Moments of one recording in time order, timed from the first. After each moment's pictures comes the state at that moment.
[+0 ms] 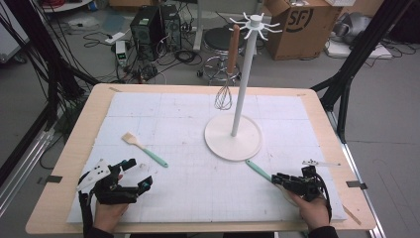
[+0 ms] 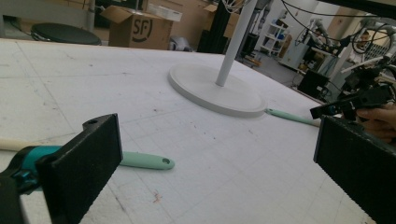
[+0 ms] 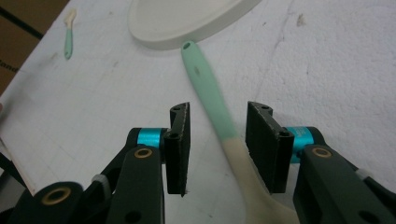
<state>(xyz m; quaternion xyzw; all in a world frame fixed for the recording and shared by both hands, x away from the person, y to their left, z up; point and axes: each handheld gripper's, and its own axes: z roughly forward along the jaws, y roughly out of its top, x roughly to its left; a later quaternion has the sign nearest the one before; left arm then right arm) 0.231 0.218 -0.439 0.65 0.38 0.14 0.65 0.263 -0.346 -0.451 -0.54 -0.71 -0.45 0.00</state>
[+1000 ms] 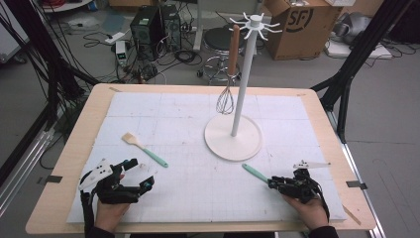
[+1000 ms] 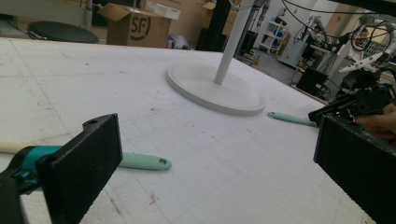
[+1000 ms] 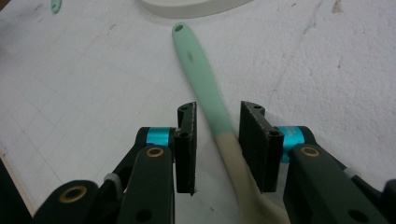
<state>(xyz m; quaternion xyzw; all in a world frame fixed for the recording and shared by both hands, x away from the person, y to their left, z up) 0.233 0.213 -0.439 0.65 0.37 0.14 0.64 0.262 -0.332 -0.454 -0.49 -0.76 -0.42 -0.03</state>
